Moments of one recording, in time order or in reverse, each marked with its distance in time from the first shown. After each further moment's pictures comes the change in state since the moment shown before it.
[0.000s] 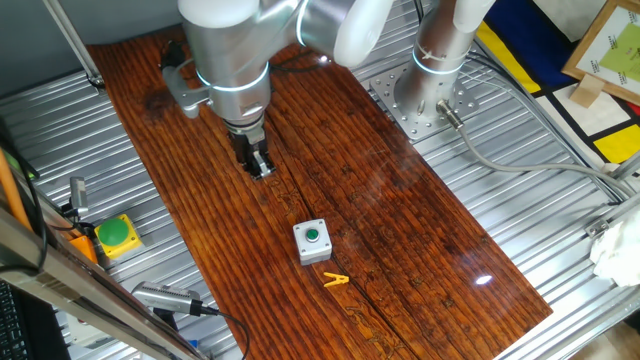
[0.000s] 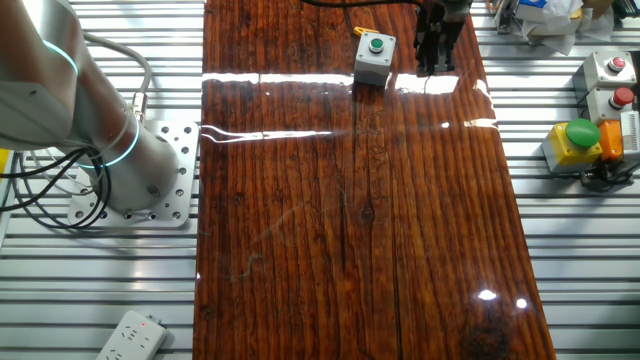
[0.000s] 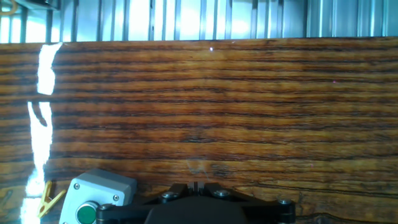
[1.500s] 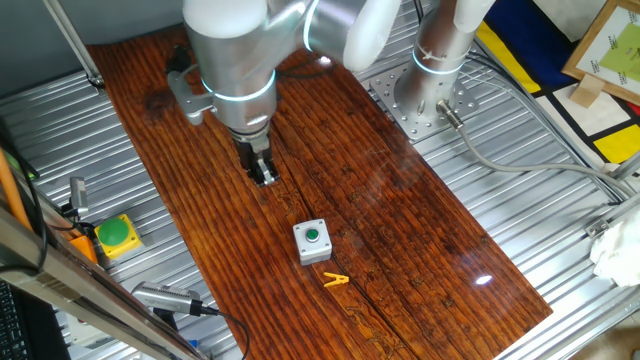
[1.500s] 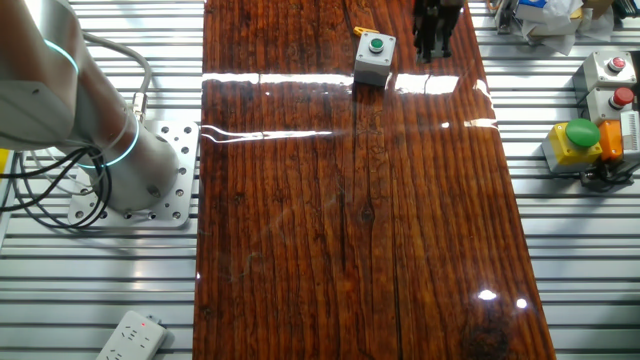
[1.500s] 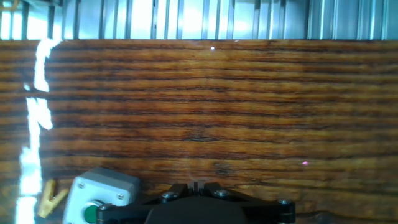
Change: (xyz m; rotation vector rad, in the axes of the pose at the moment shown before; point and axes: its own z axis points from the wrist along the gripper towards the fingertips) arm 0.001 0.028 -0.002 0.007 -0.002 0.074
